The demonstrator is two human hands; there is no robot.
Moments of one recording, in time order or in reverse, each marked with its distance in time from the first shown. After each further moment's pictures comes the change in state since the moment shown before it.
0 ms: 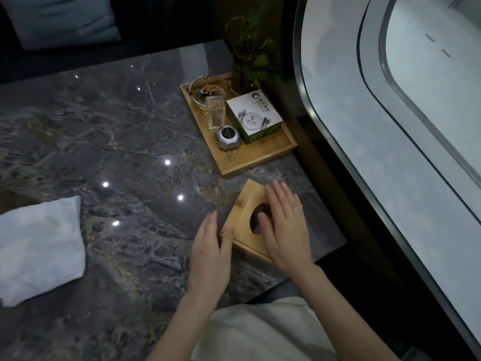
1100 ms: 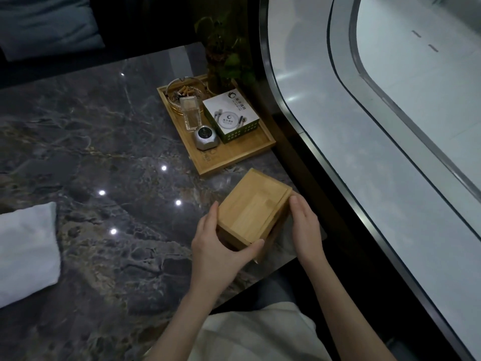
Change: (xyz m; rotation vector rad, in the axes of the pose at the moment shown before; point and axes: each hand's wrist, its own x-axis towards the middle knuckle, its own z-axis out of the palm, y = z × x) left_hand -0.010 0.041 0.027 -0.111 -0.058 -0.021; right_hand -0.009 0.059 -0.026 0.895 0.080 0.495
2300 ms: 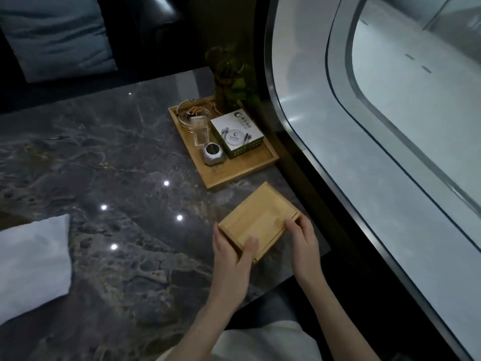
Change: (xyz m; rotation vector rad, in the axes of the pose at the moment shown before) left_hand -0.007 0.011 0.006 -0.297 -0.128 -0.127; right_hand -0.020 -0.003 0.014 0.066 0.064 0.020
